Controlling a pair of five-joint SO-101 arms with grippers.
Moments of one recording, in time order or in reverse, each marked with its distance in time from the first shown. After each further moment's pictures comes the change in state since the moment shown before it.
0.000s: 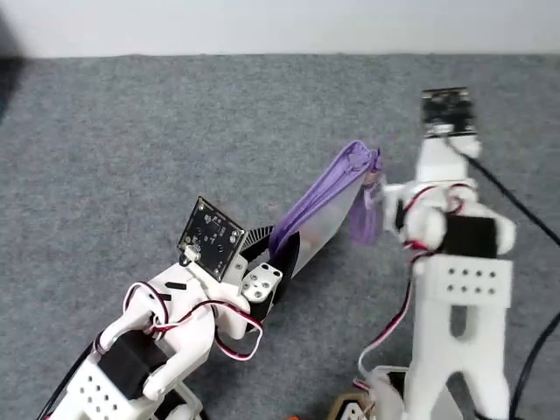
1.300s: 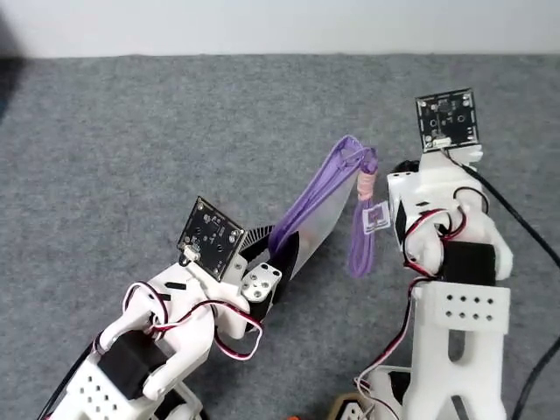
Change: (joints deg) left arm -0.2 -0.1 0.0 0.1 0.1; right arm 3.8 -6.2 8.7 -15.7 5.5
